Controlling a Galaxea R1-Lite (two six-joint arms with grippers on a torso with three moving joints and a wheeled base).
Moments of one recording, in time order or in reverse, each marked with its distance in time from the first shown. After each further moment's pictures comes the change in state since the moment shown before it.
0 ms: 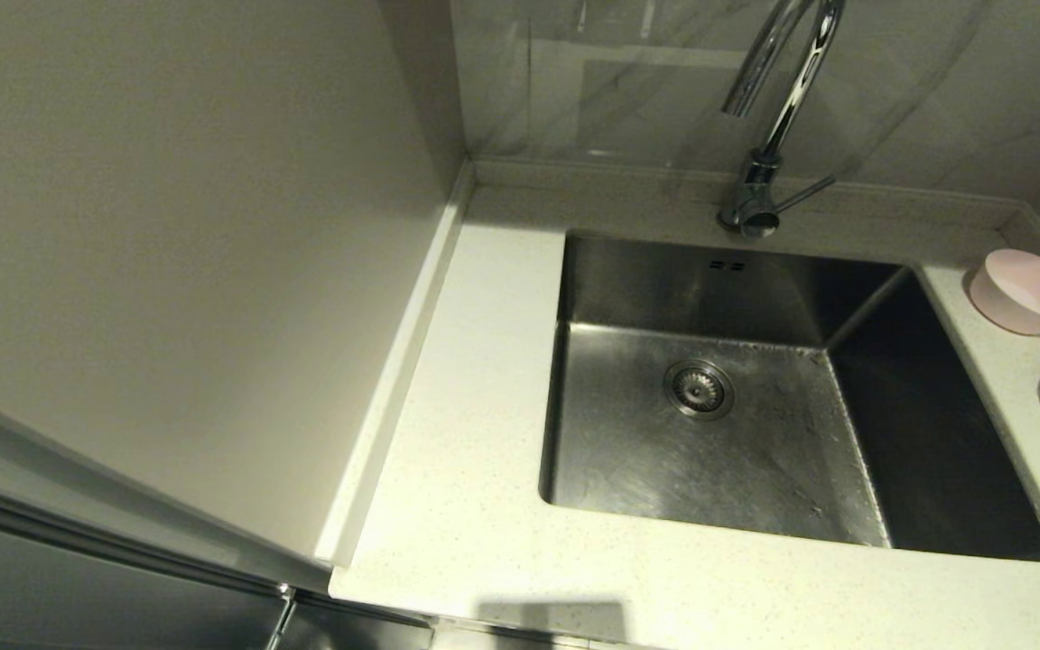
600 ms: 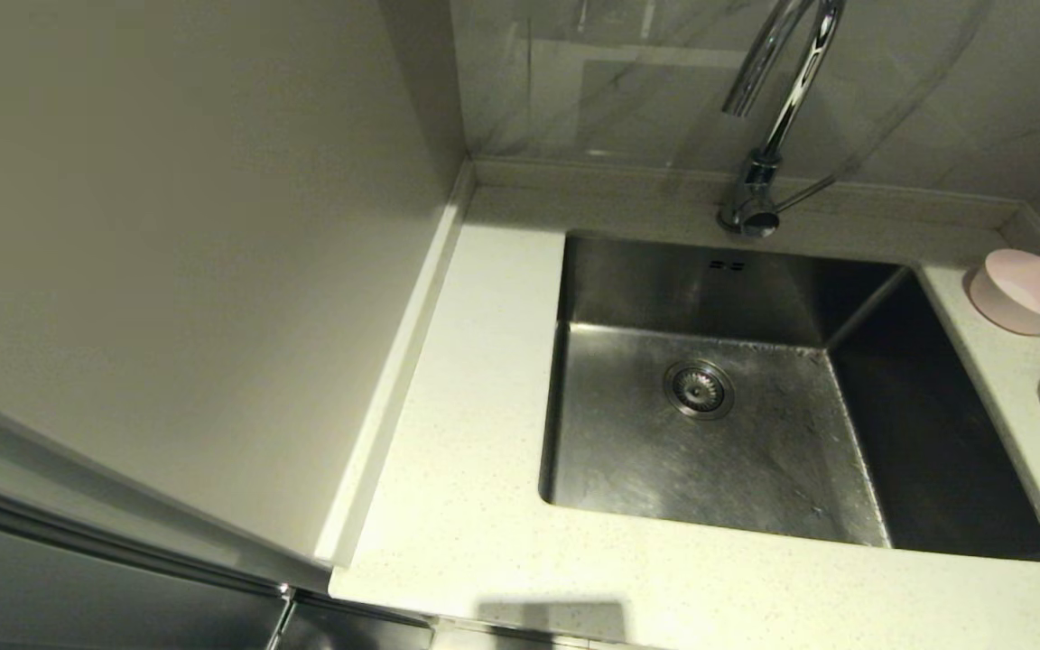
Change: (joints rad) left arm 0.000 0.000 0.000 0.000 0.000 0.000; right arm 0.000 0.000 0.000 0.000 0.000 0.000
